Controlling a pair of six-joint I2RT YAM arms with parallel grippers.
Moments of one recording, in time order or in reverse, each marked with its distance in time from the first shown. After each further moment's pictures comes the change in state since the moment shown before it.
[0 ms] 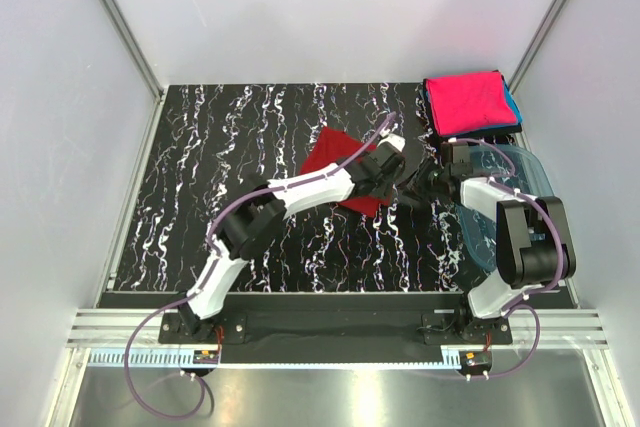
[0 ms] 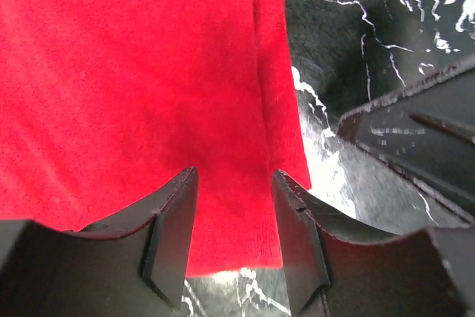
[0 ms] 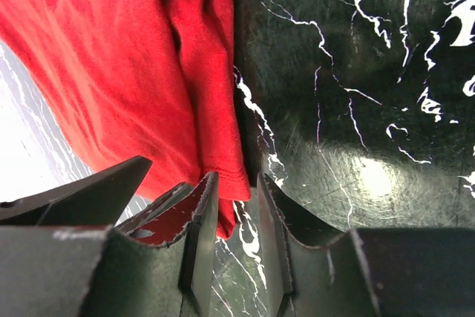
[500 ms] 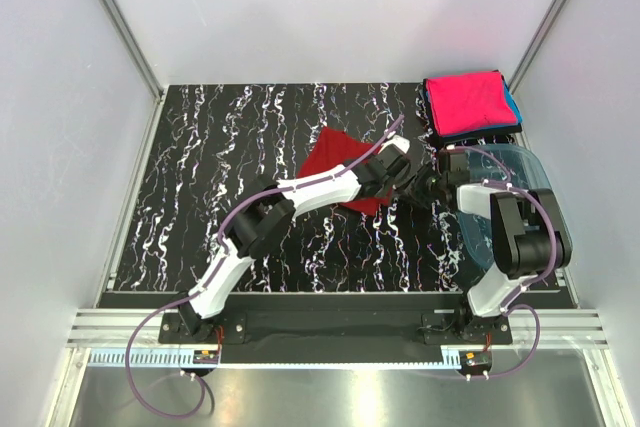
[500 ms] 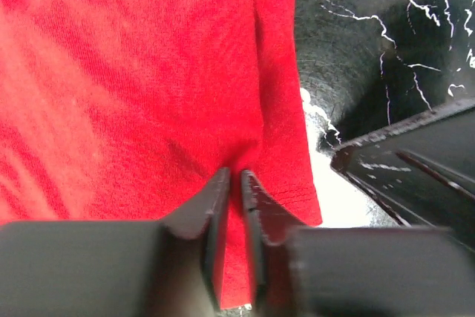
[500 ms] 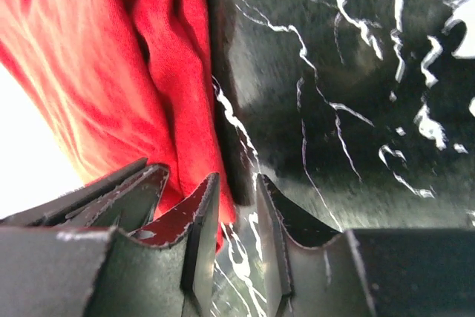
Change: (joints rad) left arm -0.014 0.082 0.074 -0.005 -0.067 0.034; right arm 0.000 0.062 -0.071 0.151 -0.020 0.041
